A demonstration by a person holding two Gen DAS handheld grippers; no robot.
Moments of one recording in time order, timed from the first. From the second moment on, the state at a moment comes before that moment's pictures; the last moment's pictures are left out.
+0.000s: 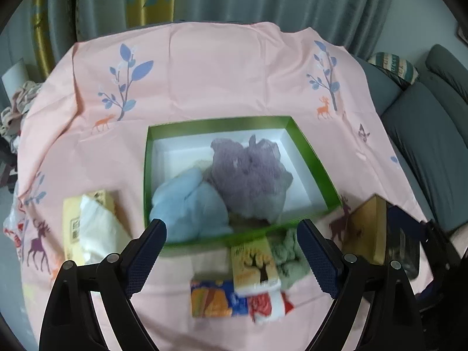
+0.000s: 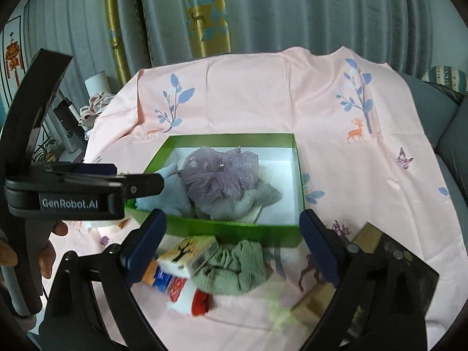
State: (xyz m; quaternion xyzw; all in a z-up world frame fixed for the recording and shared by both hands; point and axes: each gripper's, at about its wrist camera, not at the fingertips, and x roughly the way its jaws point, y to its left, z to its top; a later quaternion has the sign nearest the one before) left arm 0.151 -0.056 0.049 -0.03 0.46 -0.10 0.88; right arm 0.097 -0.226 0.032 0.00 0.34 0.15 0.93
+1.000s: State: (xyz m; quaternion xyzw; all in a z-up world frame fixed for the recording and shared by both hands) left arm 0.022 -0.010 0.035 -0.14 0.45 -0.14 0.87; right arm -0.011 -0.243 0.022 0.03 0.34 0.17 0.92
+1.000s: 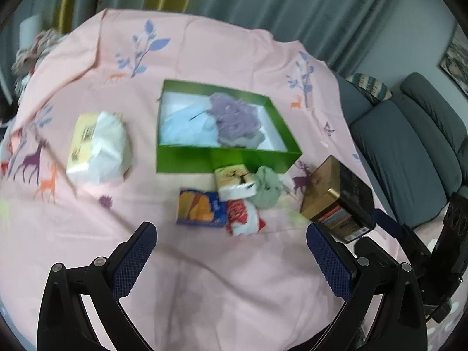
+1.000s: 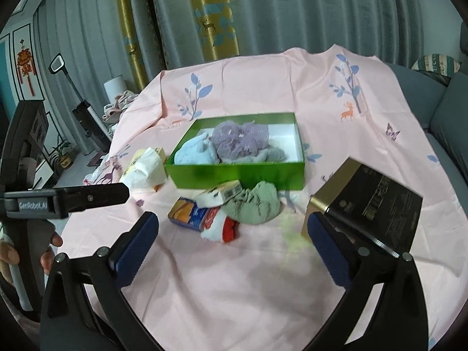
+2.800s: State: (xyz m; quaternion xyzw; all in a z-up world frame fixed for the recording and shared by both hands) left arm 0.035 -0.052 -0.076 -0.13 0.54 -0.23 0.80; right arm -0.008 -0.211 -0.092 0.03 0.47 0.32 0.82
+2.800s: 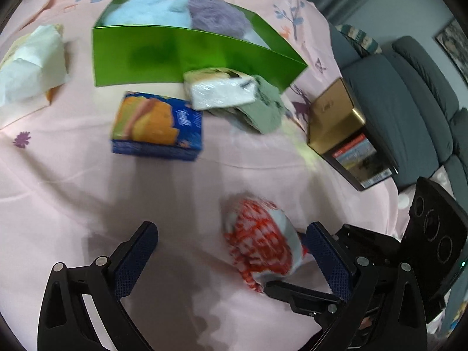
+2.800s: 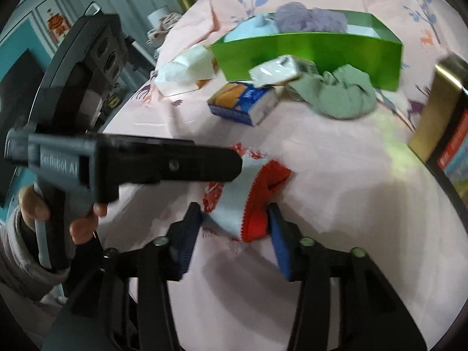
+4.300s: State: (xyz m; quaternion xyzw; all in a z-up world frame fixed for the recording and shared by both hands) left arm 0.030 -0.061 0.048 -0.05 0.41 -0.24 0.88; right arm 0.003 -0.188 0.013 -0.04 0.30 0.34 0.89
